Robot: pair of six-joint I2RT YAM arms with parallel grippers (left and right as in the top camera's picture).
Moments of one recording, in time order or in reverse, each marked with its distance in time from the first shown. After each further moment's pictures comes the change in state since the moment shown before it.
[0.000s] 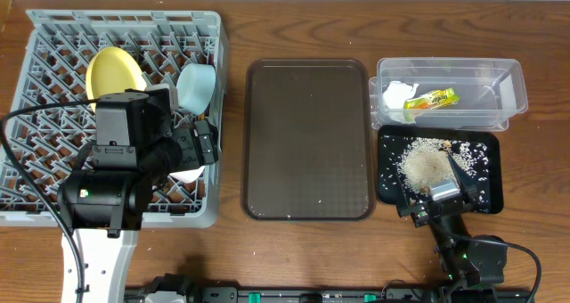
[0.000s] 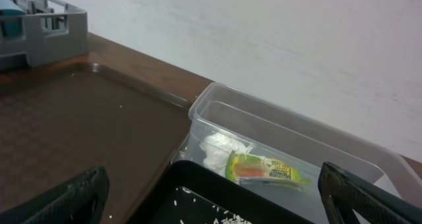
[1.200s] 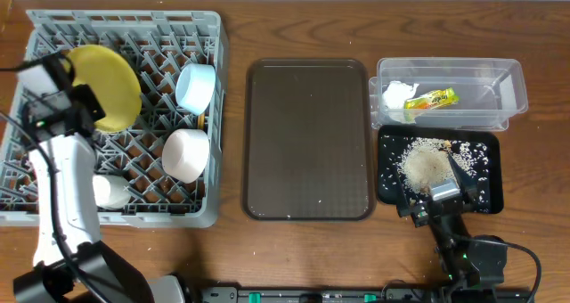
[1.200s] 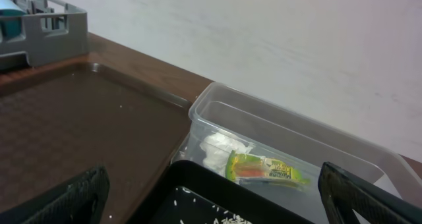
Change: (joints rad) left arm 0.484 0.452 0.000 0.538 -0.399 0.248; right arm 0.000 0.000 0.000 0.000 0.000 0.000
